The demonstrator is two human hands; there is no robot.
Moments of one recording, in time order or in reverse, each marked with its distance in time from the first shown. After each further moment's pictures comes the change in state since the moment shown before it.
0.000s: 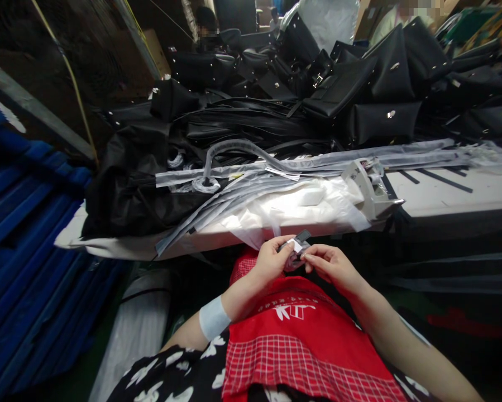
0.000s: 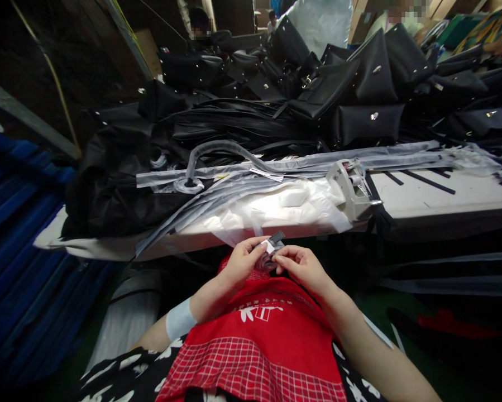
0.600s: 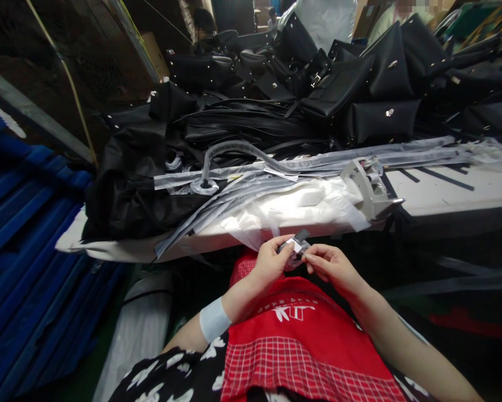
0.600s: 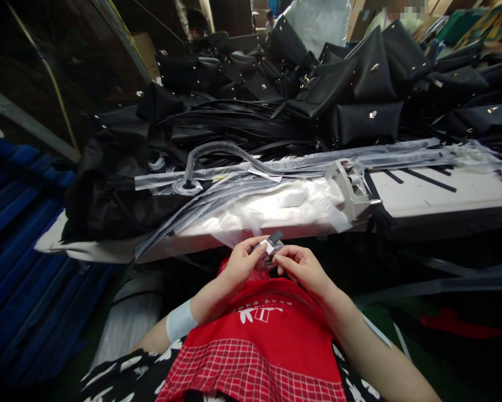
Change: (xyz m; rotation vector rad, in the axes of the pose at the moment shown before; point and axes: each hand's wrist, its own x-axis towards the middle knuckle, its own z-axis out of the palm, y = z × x) left_hand 0.002 -0.001 0.003 0.091 0.053 0.031; right_hand -0.001 -0.002 -0.003 0.039 -0.011 -0.008
